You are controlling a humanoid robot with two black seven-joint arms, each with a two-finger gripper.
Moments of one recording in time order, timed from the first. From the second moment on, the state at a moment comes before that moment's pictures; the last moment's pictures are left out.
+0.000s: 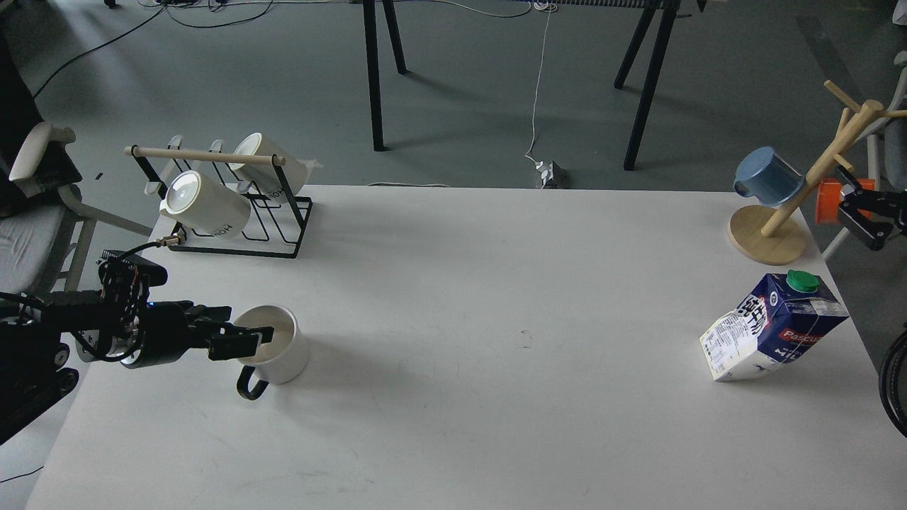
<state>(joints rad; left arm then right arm) -0.50 0.74 -0.55 -1.03 1.96 -0.30 -0.49 0.22 -0.80 1.22 1.00 0.69 0.49 -0.29</state>
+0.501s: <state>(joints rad) -0.48 0.72 -0.55 -1.02 2.01 -0.19 -0.49 0.21 -0.80 1.22 1.00 0.69 0.49 -0.29</state>
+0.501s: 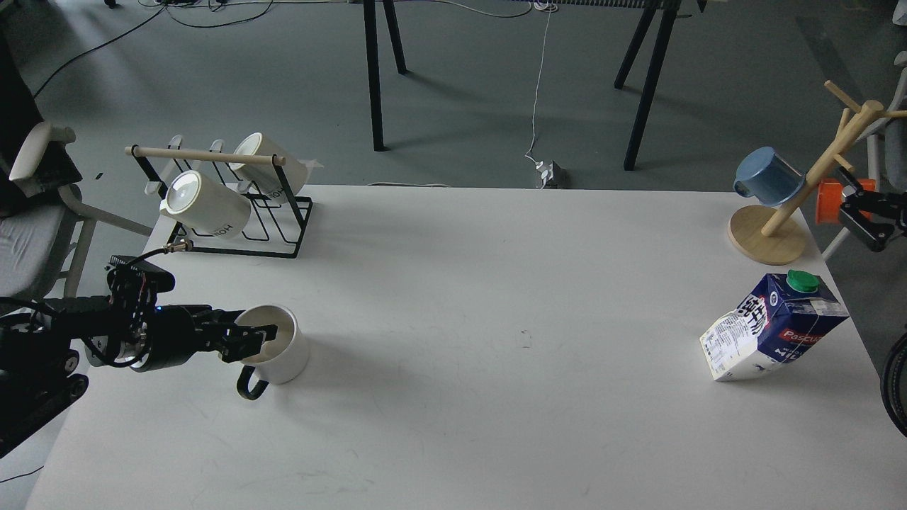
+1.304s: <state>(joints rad) -0.47 0.78 -0.57 -1.10 1.98 -0.11 -0.49 0.21 -0.80 1.22 1.00 0.69 0.49 -0.29</state>
